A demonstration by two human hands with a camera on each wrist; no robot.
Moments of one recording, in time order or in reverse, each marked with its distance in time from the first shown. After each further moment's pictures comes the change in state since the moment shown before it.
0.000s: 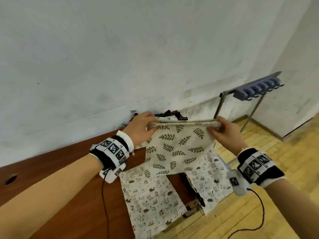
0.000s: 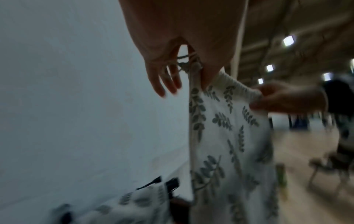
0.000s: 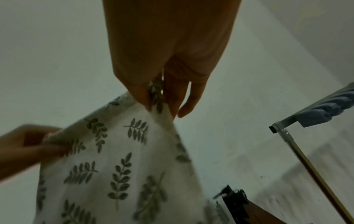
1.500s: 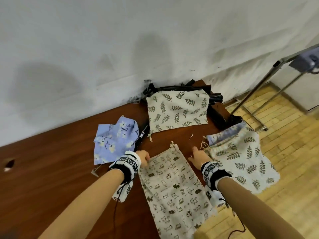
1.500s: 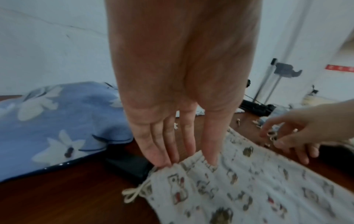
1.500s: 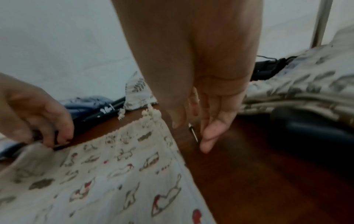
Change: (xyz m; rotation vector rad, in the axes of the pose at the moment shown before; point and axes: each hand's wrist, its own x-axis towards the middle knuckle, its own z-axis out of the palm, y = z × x) left_hand -0.048 -0.256 0.155 0.086 -1.063 -0.664; right_hand 0.029 0.092 0.314 -0.490 -0.763 0.528
